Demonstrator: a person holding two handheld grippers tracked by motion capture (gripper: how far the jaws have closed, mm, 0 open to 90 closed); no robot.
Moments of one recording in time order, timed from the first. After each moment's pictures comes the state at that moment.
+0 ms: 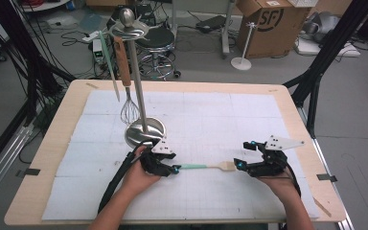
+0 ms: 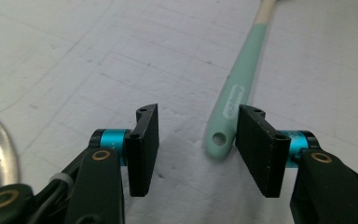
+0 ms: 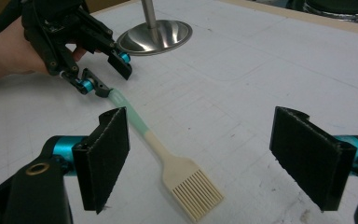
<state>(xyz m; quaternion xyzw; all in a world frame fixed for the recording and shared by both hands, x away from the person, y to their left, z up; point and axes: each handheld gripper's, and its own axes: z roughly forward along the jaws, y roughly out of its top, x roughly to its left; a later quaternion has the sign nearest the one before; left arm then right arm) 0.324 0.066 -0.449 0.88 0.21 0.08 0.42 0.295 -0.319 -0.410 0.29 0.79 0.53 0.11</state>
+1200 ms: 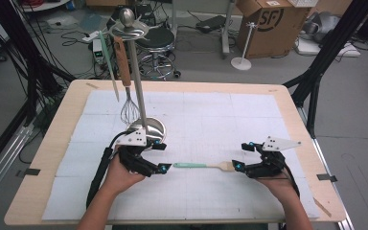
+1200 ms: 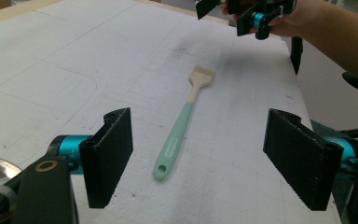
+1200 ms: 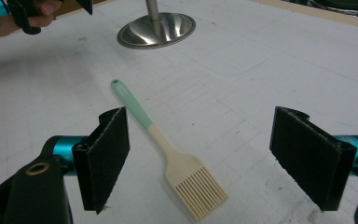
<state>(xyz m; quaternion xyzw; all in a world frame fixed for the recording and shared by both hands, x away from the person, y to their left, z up) 0.310 0.116 -0.399 0.81 0.16 0.02 0.56 0.295 -0.314 -0.413 0.28 0.80 0.52 0.11</state>
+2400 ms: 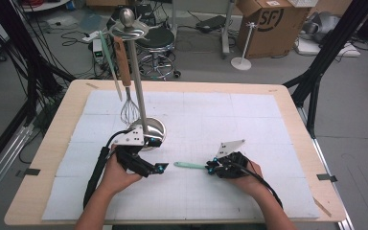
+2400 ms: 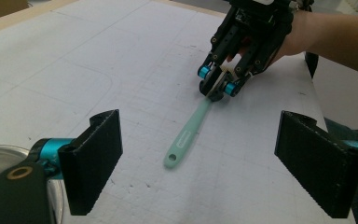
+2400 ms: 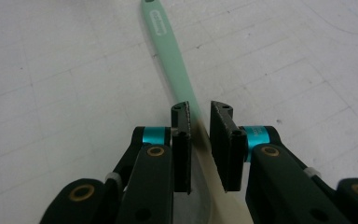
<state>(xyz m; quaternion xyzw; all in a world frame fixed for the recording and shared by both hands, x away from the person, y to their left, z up) 0.310 0.120 -0.398 0.82 0.16 0.03 0.55 0.309 -0.221 -0.439 0.21 0.91 0.35 0.08</state>
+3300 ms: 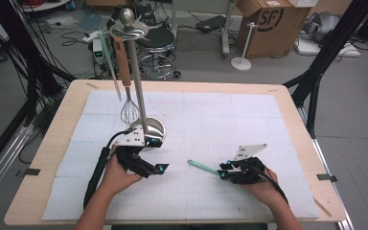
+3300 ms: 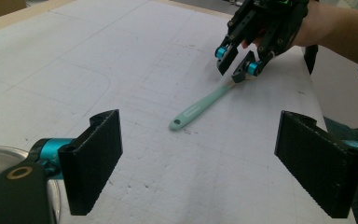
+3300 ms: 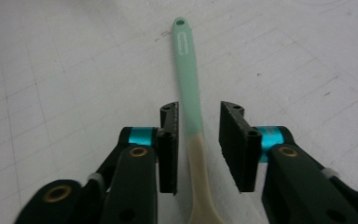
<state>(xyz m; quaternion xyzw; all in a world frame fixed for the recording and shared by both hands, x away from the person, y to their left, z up) 0.310 0.120 -0.399 0.82 0.16 0.03 0.55 0.290 -0.263 -0.431 0.24 0.88 0.40 0.06</state>
